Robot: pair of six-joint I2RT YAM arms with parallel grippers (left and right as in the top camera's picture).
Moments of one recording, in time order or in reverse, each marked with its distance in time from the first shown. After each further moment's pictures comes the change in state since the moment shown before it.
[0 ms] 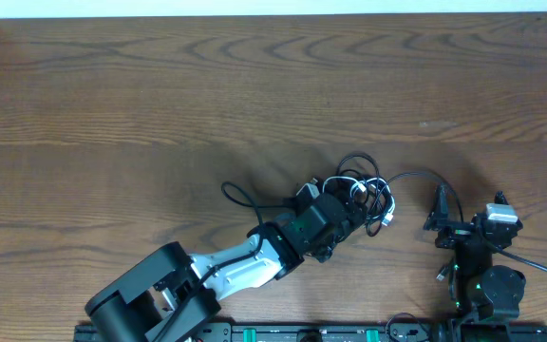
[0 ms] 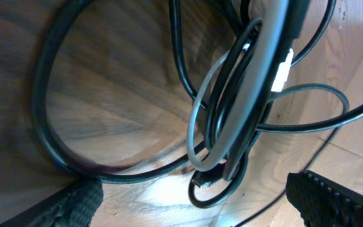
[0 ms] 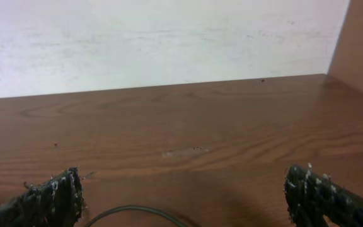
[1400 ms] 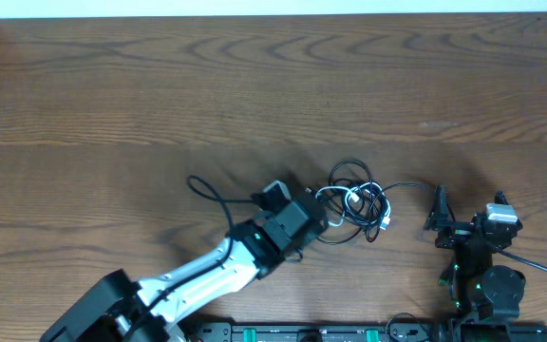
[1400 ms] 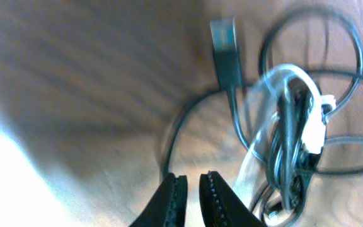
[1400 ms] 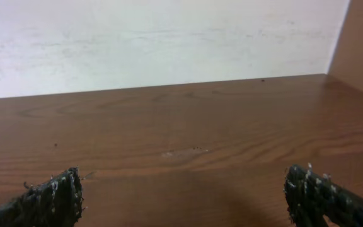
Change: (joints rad) left arm 0.066 -0.200 -0.026 -0.377 -0.148 0.217; right arm 0.000 0.000 0.000 0.000 0.000 0.000
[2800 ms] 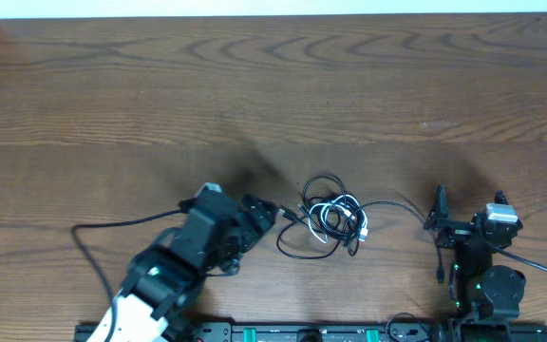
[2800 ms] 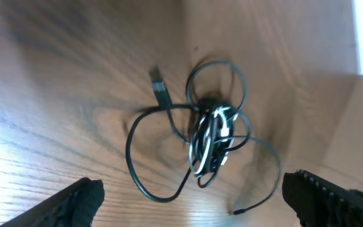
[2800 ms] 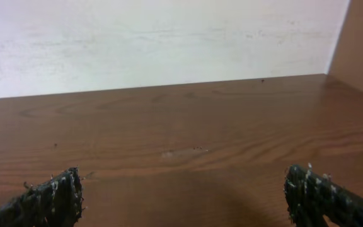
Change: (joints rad) left arm 0.299 -0.629 -0.002 -0.519 0.201 0.108; right arm 0.000 0.000 0.000 0.000 0.000 0.000
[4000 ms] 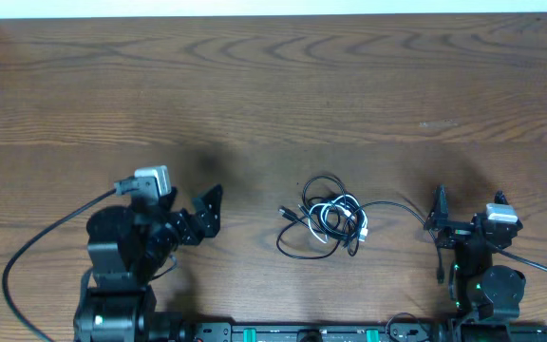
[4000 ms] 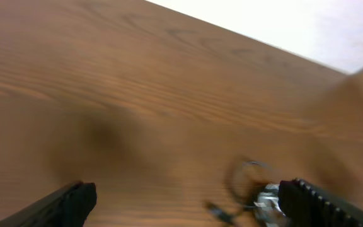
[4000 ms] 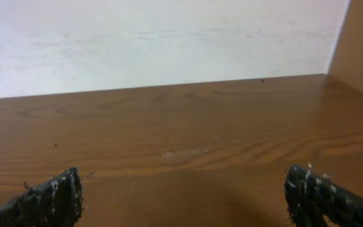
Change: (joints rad) left arm 0.603 -0.293 -0.047 0.093 0.249 1.006; right arm 0.000 0.000 0.000 0.000 0.000 0.000
